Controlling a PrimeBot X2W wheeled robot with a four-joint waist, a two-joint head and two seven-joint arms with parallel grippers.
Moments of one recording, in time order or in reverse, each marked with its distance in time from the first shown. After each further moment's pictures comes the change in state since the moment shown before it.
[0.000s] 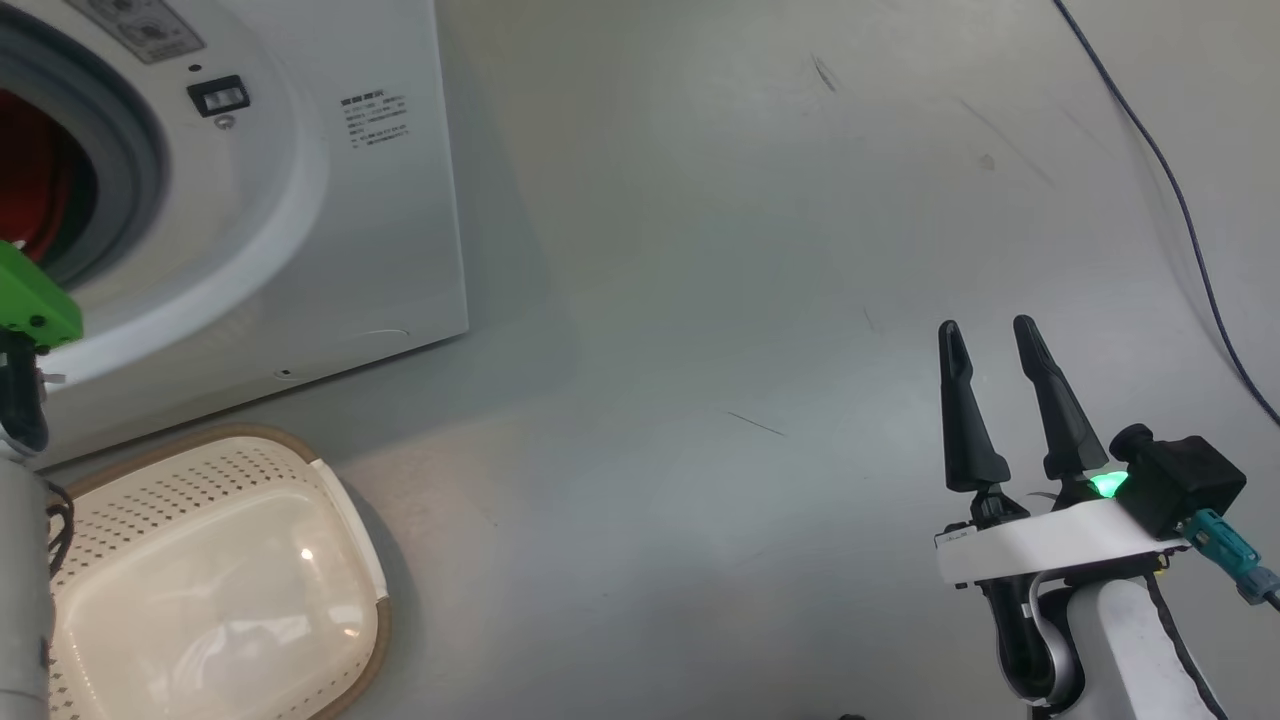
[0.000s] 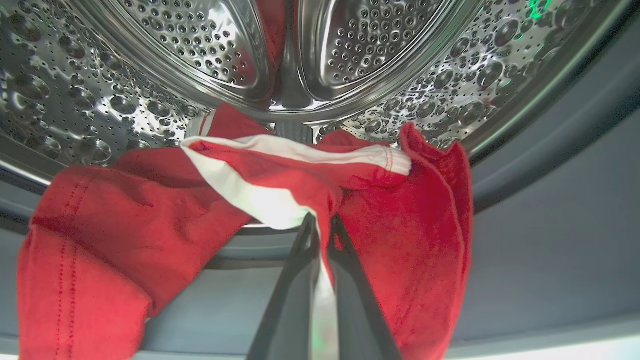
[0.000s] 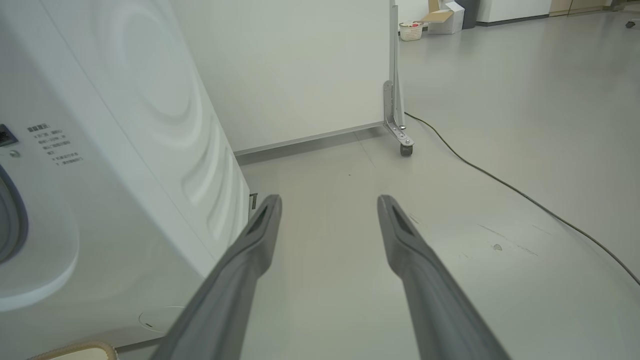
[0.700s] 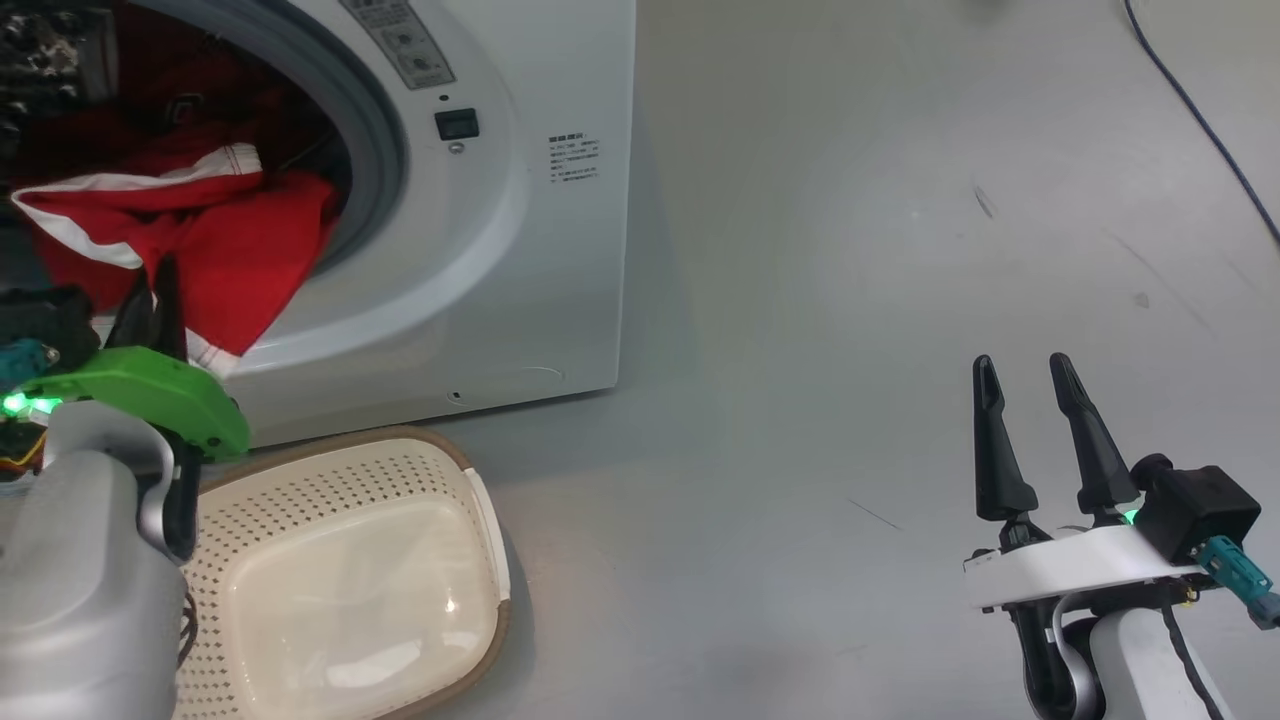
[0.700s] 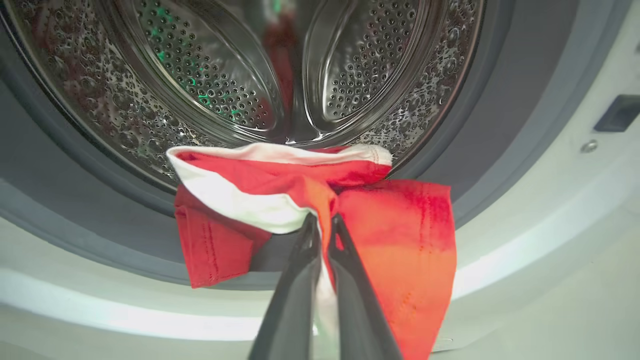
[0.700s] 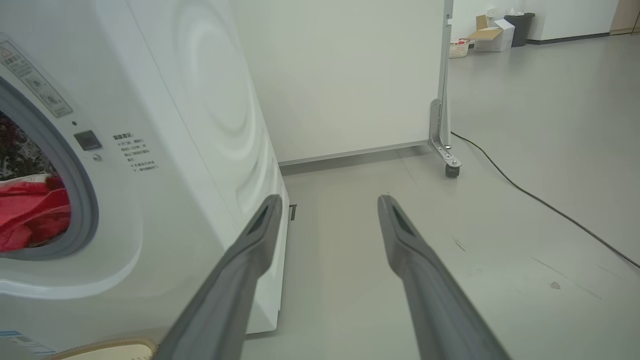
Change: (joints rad) left arm 0.147 -0.092 -0.127 -0.008 0.055 -0.098 -0.181; right arm 0.044 -0.014 -0.052 0.029 -0.051 0.016 0.000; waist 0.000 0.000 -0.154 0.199
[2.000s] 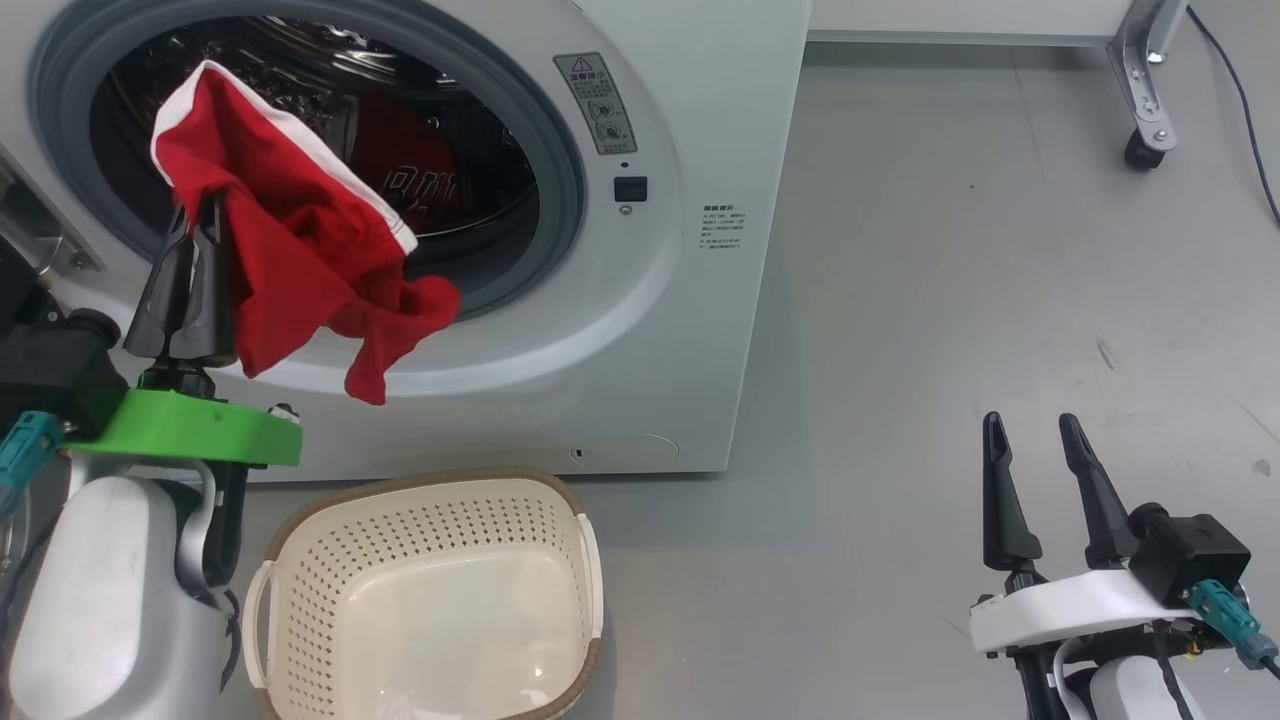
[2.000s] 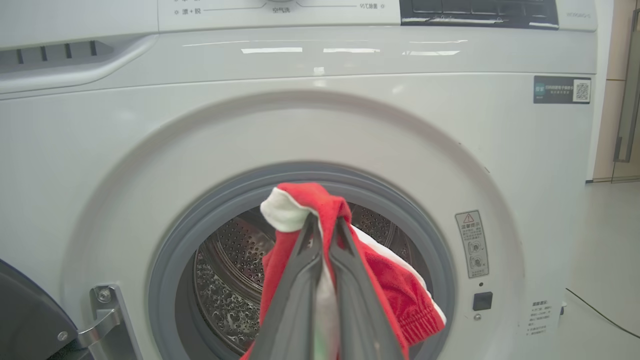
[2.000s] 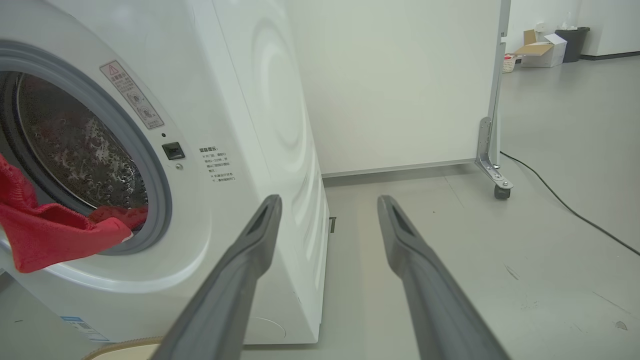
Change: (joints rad) left arm 0.216 -0.047 0.012 -0.545 0.056 -0.024 -0.077; right arm 0.074 0.000 -0.006 0.023 -0.009 0.030 0.000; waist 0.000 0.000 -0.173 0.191
